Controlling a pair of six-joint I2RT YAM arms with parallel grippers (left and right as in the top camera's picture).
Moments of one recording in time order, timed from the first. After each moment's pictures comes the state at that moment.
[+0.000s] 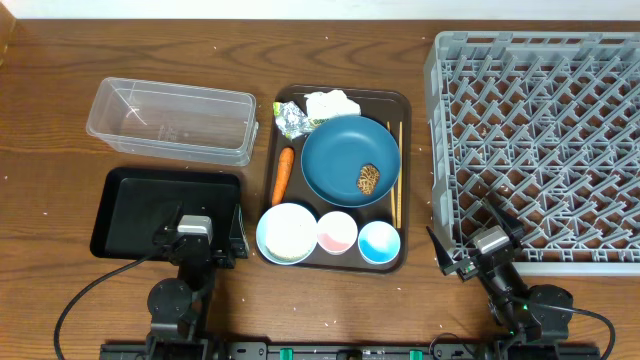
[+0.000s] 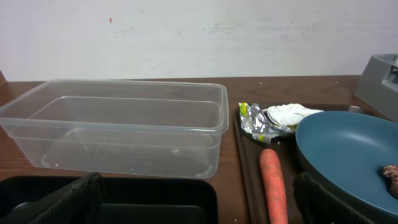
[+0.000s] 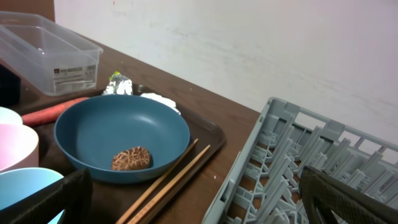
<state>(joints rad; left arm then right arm) -0.07 0.01 0.03 -0.13 0.00 -0.01 0.02 0.01 0.01 -0.04 -0.45 -0.24</state>
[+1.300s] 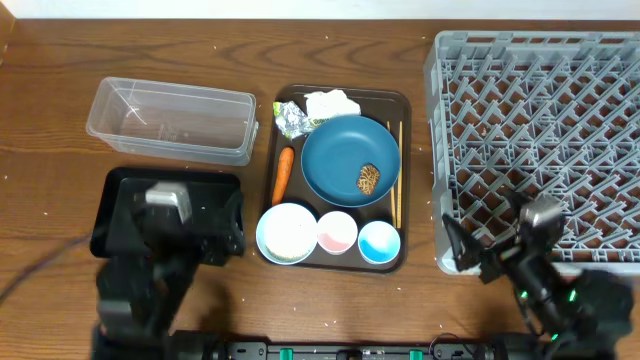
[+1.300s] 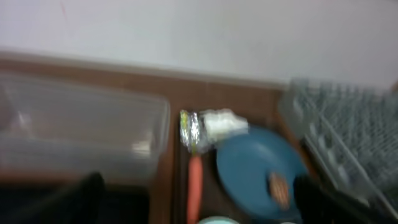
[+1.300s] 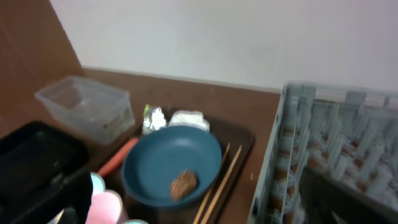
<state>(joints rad) -0.07 0.47 0.74 -0.60 0.19 -0.21 0.02 0.38 0.62 -0.48 -0.45 0.07</state>
